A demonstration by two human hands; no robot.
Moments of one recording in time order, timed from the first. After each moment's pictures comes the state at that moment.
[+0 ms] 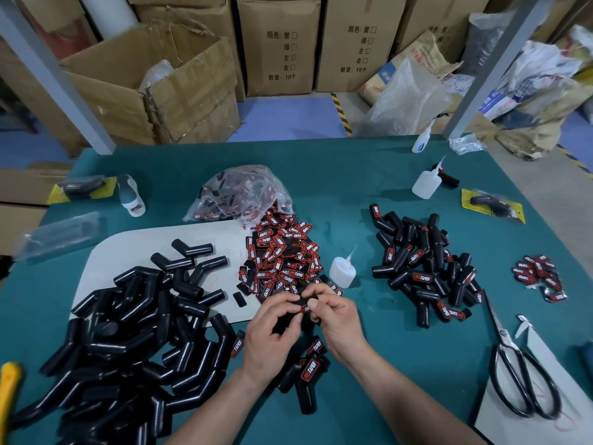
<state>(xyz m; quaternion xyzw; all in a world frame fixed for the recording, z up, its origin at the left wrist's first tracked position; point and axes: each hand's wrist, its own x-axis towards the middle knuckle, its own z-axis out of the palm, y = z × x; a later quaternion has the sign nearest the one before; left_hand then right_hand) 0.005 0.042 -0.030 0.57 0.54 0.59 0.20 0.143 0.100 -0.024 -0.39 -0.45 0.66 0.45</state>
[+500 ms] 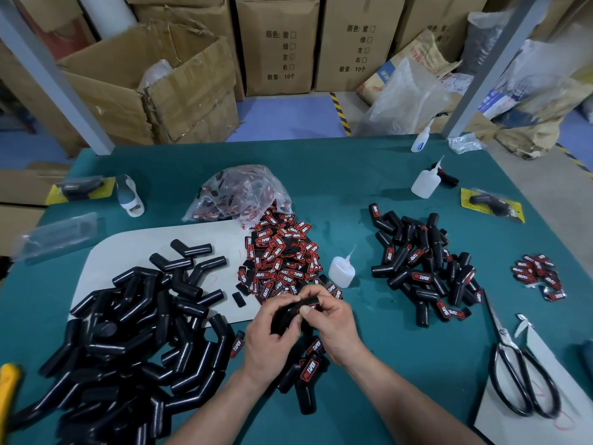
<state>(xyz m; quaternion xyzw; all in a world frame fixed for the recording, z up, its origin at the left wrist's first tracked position) 0.008 0.038 -0.033 0.51 0.56 0.59 0.29 0.140 0.094 -0.017 -0.36 -0.48 0.66 0.45</state>
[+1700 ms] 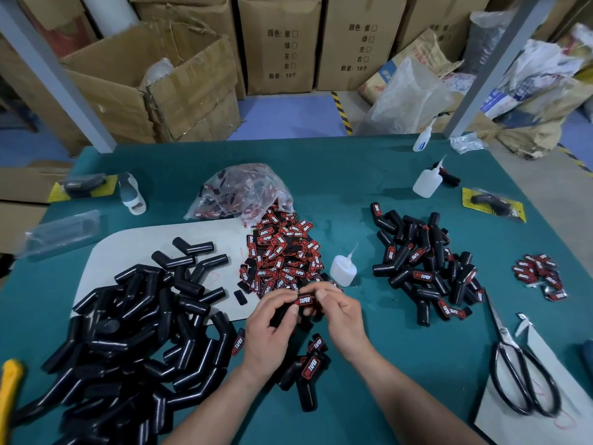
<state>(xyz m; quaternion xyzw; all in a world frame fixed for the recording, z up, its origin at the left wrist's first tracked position) 0.003 0.043 -0.027 0.51 0.56 0.59 0.28 0.148 0.100 -0.018 -0.40 -0.51 0.61 0.46</state>
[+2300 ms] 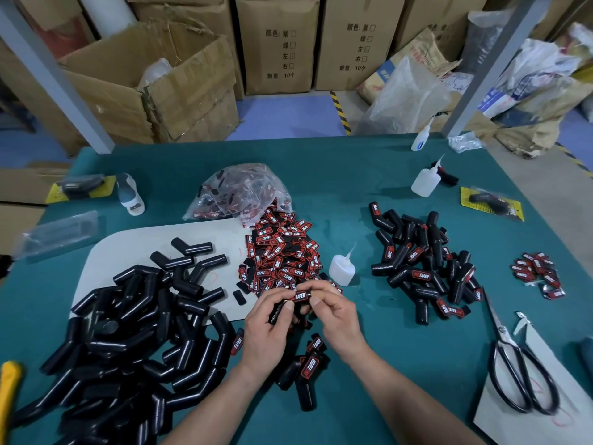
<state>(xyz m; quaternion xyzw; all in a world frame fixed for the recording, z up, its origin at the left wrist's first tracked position) 0.003 0.044 -0.026 0.48 0.59 0.57 0.30 0.145 0.098 -0.019 -0.39 -0.57 0.55 0.46</state>
